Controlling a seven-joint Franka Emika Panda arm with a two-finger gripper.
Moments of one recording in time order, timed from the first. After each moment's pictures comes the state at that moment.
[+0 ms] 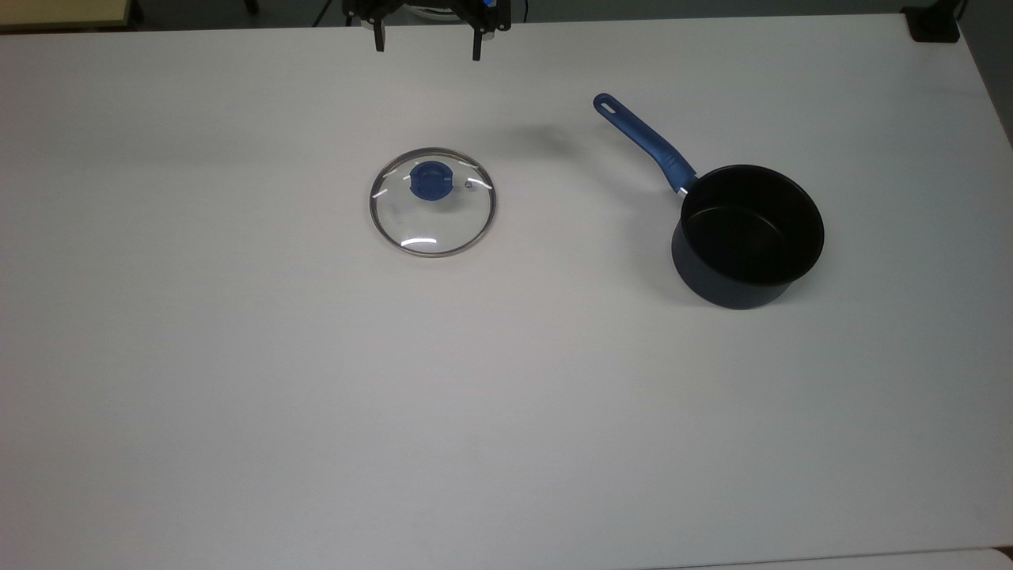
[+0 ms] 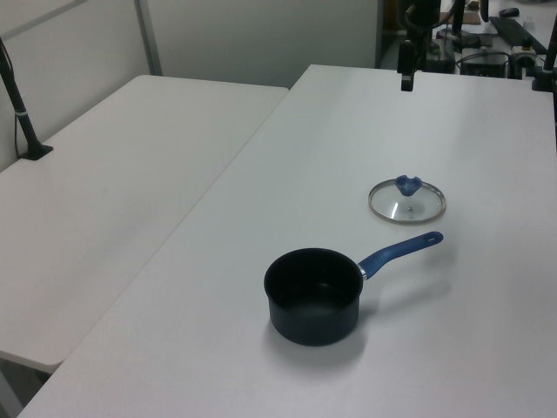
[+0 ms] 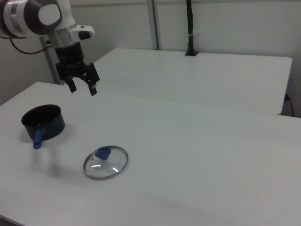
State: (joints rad) arm 0.10 -0.01 0.00 -1.68 -0.08 1.66 0.12
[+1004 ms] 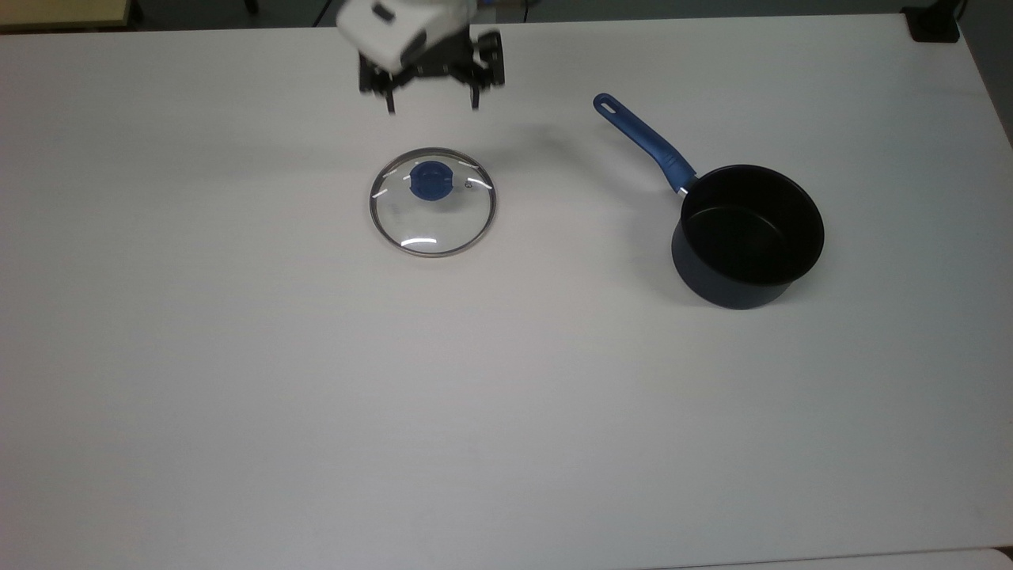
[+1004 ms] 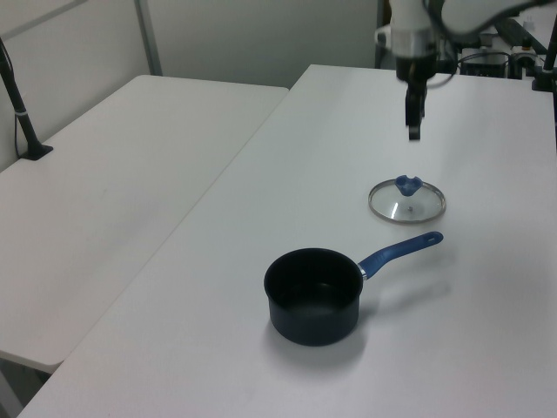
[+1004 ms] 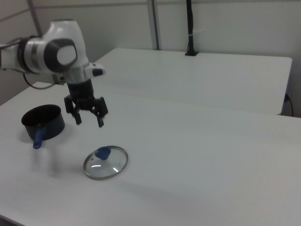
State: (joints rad) arm 0.09 0.02 0.00 -1.91 -0.07 1.84 -0.04
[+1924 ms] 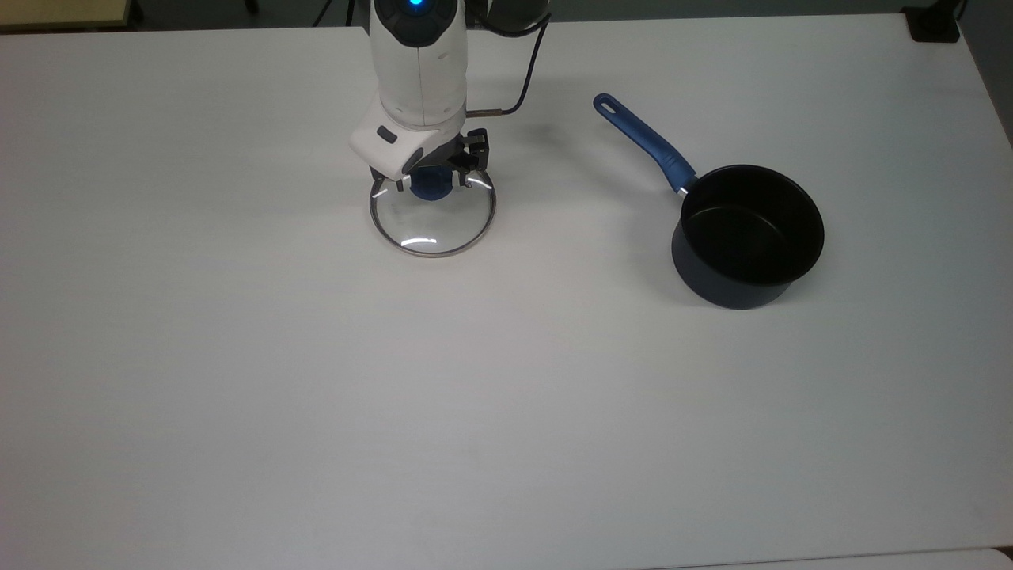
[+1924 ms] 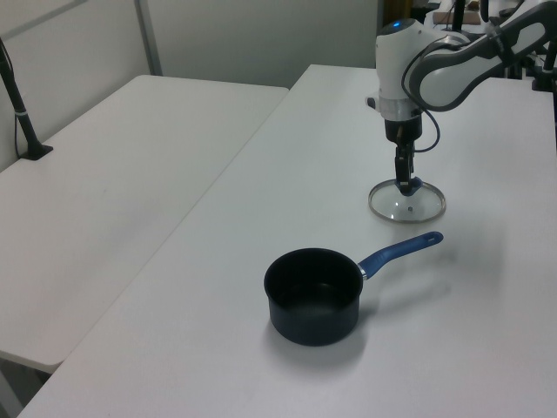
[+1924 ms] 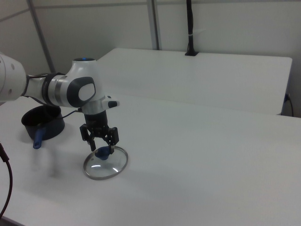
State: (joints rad) arm 0.06 0.19 0.00 -2.02 -0.06 2.08 -0.07
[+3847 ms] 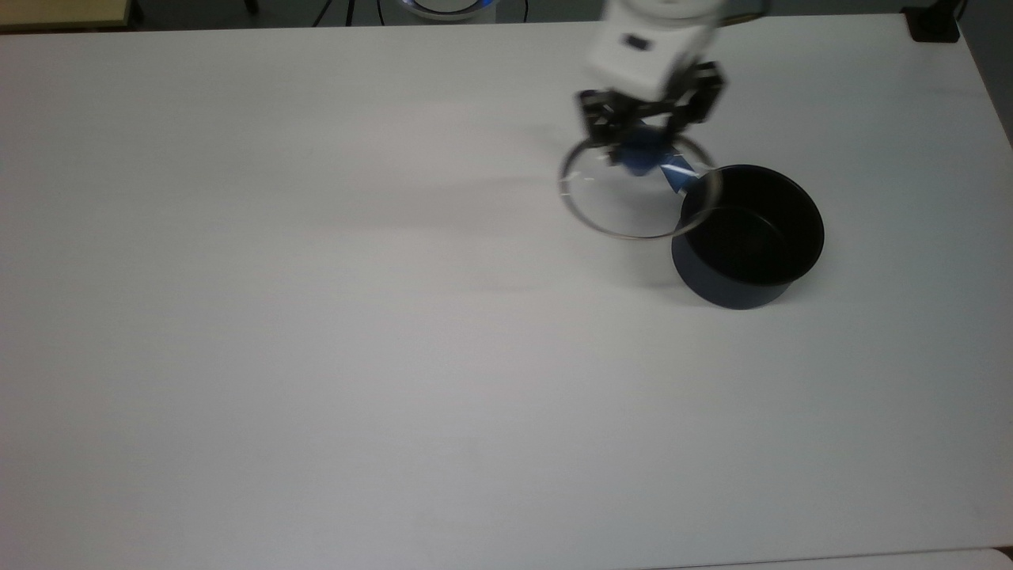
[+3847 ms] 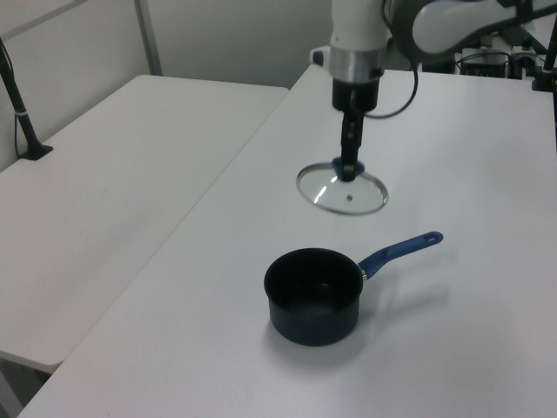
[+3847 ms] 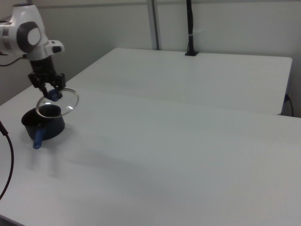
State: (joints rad) arm 0.40 0.28 0.02 -1.51 0.03 1.84 0.14
